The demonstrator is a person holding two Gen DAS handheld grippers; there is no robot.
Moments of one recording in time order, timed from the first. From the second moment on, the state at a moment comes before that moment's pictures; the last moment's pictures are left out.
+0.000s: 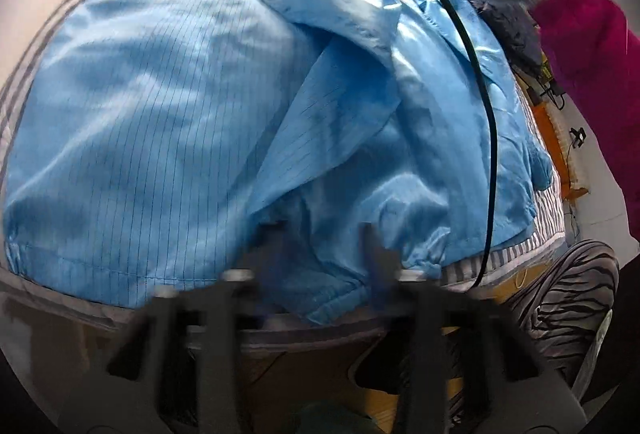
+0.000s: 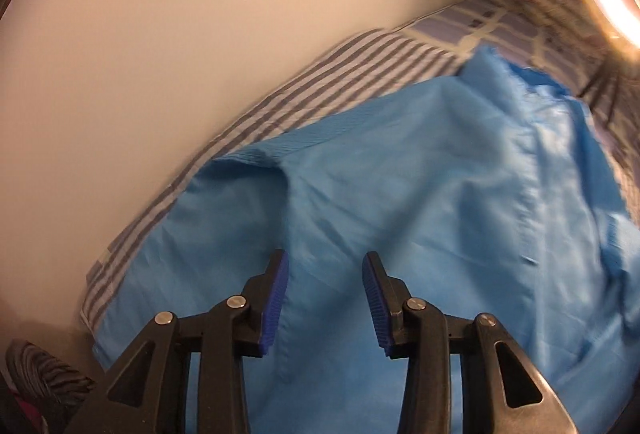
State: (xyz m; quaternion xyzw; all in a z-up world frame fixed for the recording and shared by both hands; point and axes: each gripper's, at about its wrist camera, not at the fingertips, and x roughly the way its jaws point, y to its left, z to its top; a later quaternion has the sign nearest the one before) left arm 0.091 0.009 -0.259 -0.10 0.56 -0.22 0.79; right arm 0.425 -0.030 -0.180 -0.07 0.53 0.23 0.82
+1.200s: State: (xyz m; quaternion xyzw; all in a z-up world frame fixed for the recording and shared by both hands) left arm 0.109 0.114 -0.235 -0.18 0.50 -0.07 0.85; right arm 0.541 0.084 -0.187 -0.10 0.50 0.18 0.84
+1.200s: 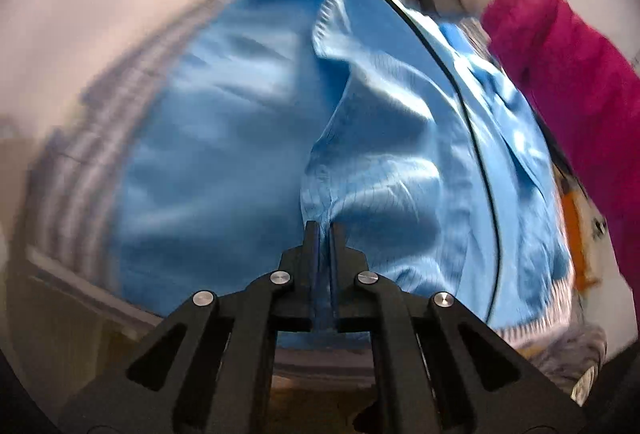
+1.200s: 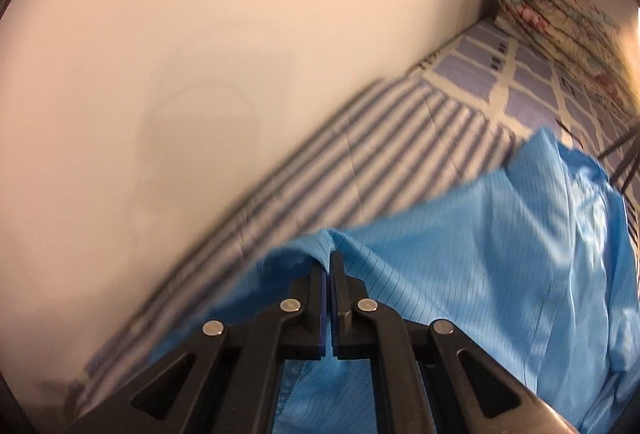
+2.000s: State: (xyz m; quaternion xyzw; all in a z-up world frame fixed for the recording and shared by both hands) left arm 0.119 0.141 -0.257 -0.11 0.51 0.06 0.85; right arm 0.571 -0.057 -0.171 0.01 0.44 0.12 0.89
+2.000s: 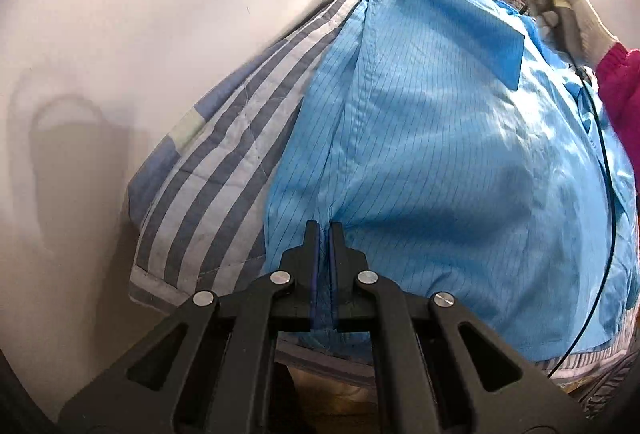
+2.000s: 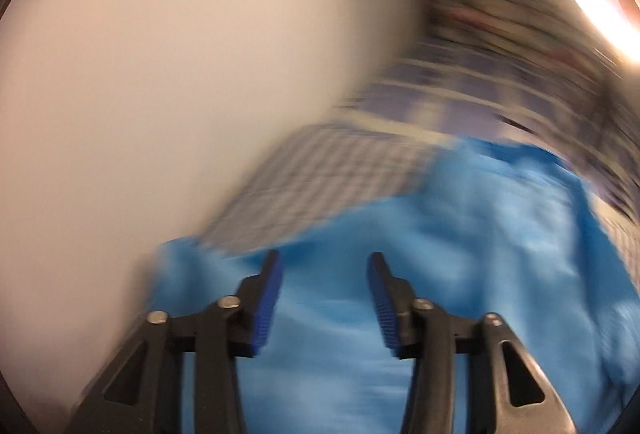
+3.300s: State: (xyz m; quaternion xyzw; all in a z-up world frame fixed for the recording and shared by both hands) left arm 0.078 0.171 -0.244 -0.14 0.50 0.08 0.85; right arm 0.536 0.036 -0.231 -0.06 0.51 0.23 0.83
